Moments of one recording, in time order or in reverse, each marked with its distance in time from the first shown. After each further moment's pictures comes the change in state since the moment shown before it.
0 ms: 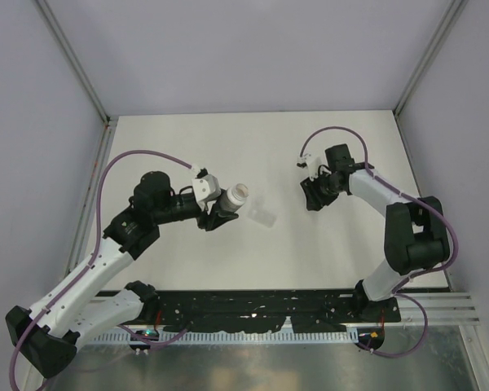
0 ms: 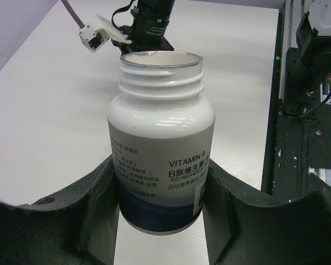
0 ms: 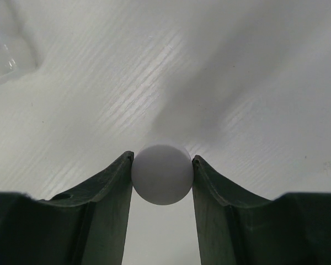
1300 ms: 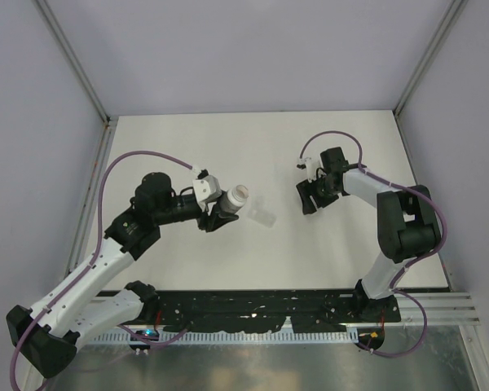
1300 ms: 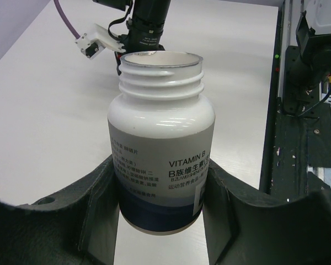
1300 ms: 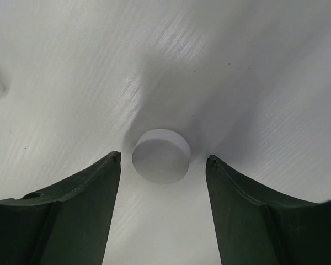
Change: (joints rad) left arm 0.000 0.000 -0.017 0.008 0.000 -0.012; right arm 0.000 0.116 0.001 0.056 0.055 0.127
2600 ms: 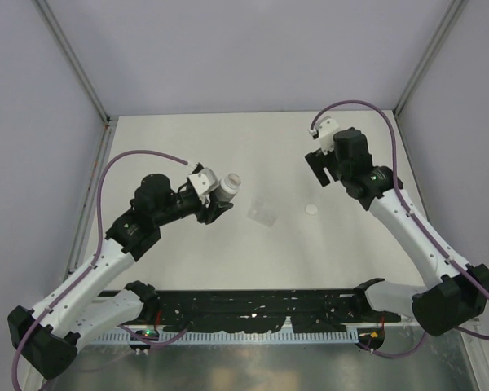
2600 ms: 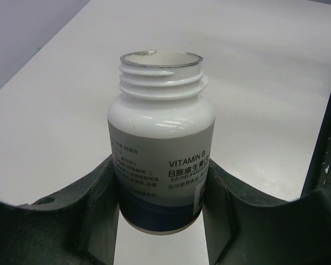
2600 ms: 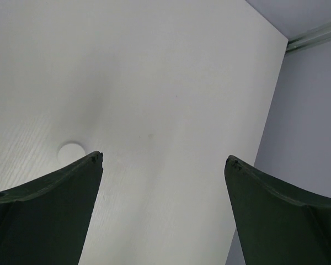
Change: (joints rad) left arm 0.018 -0.008 -0.033 0.046 -0.203 -0.019; right arm 0.181 -0.477 0.123 -0.048 0.589 -0.052
